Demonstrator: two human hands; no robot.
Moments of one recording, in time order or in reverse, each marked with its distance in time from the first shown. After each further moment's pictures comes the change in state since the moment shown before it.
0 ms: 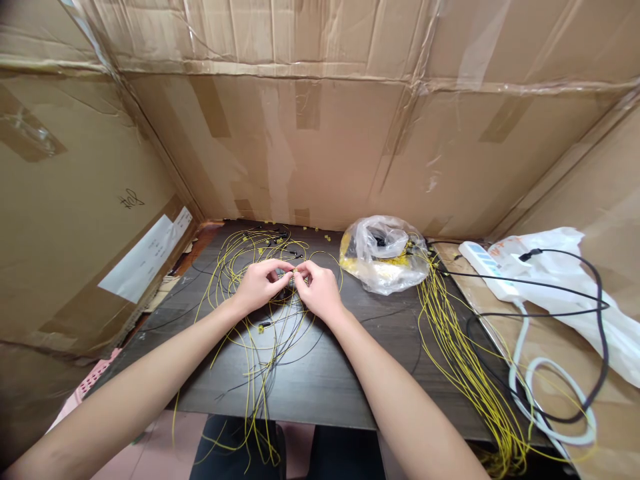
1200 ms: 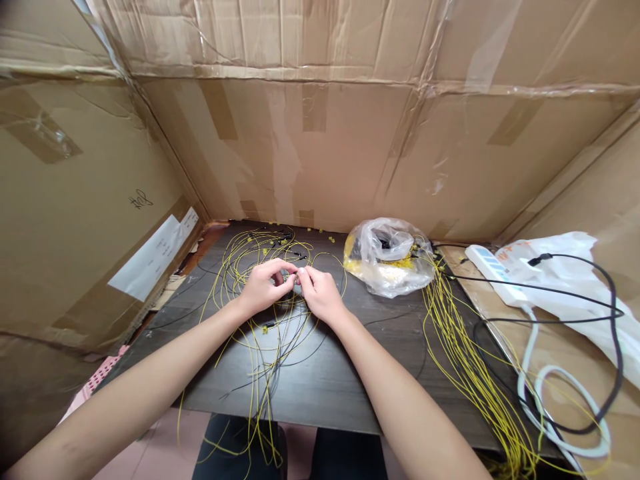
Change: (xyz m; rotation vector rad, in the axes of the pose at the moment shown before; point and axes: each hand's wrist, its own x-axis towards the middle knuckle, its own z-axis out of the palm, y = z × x) left_hand -0.002 0.006 0.000 -0.050 0.057 0.085; right_hand -0.001 -0.006 -0.001 0.081 -0.119 0.015
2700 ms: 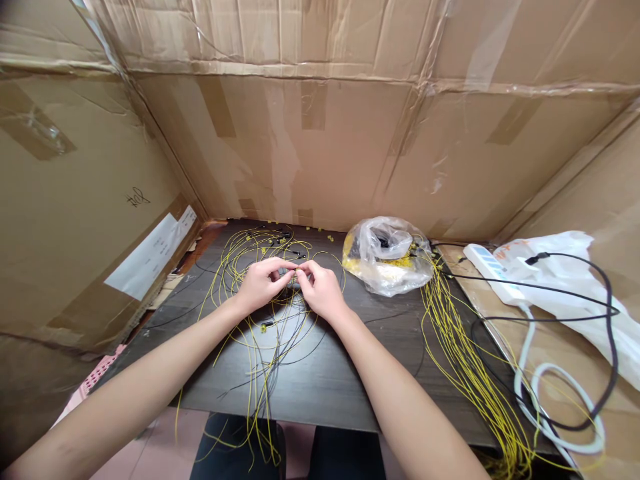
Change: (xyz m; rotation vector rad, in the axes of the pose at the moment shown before) left_hand 0.002 -0.001 -0.002 0.034 -0.025 -0.048; right_hand 0.001 0.004 -0.002 -0.034 0.045 -0.016
